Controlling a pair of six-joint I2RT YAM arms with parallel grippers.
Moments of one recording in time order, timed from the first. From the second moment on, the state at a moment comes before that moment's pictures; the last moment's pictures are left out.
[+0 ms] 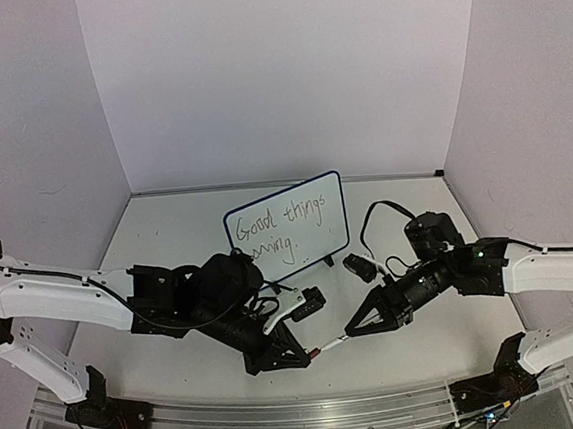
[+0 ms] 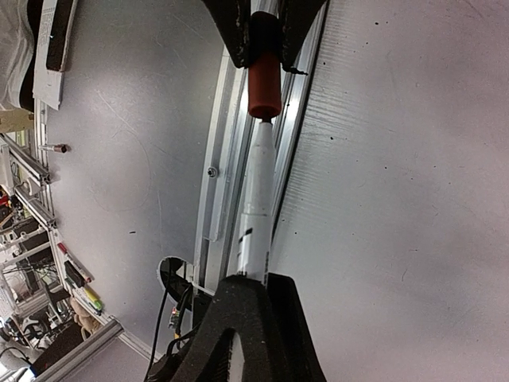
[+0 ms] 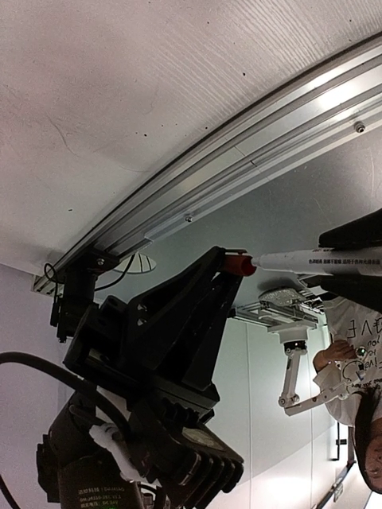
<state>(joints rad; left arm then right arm) -1.32 1.45 0.99 -0.28 0.36 -0.23 0.86 1.16 0.68 -0.16 -0.91 0.80</state>
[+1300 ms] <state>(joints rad) -1.32 1.52 1.07 -0.33 0.39 -0.15 0.90 1.28 0.70 -0.14 -0.97 0.78</state>
